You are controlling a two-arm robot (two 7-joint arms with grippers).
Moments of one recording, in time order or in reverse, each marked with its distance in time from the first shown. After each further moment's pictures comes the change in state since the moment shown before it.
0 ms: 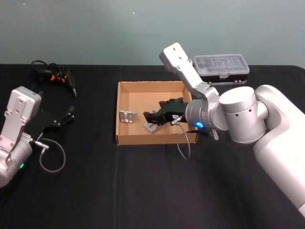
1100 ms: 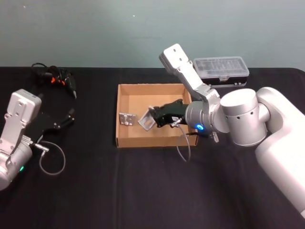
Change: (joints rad) left arm 0.000 0.000 0.000 0.000 0.000 0.000 0.000; right arm -0.005 0.007 -0.001 -0.018 0.009 -0.002 0.002
